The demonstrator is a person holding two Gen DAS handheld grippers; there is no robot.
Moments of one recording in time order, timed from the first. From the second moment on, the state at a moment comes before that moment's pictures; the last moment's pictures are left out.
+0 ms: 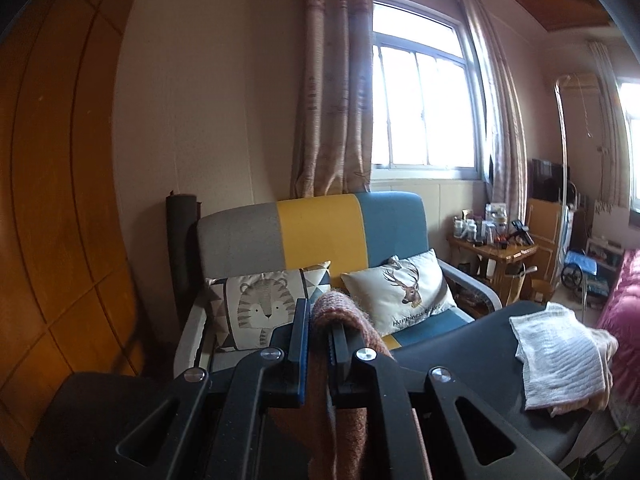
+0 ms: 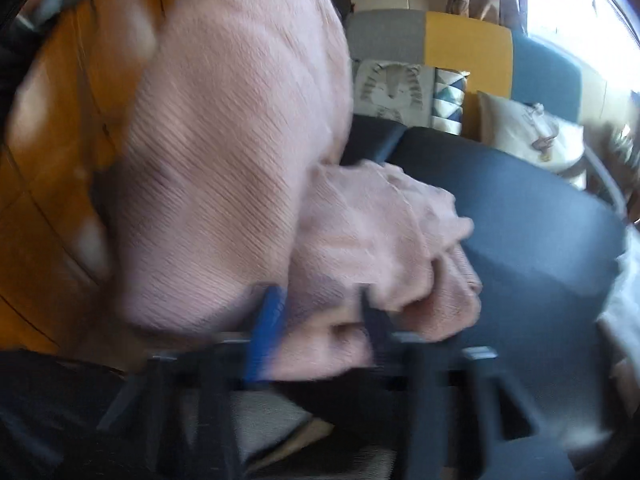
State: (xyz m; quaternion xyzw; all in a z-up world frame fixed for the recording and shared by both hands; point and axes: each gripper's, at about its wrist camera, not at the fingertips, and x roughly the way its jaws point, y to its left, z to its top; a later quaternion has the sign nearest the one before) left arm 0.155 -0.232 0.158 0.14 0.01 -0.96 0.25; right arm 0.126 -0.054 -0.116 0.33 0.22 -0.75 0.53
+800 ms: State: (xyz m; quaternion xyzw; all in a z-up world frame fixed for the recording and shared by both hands) left arm 0.180 -0.264 0.147 0.14 0.04 -0.95 0.27; right arm 0.180 -0.095 -0.135 0.25 0.28 -0.73 0.57
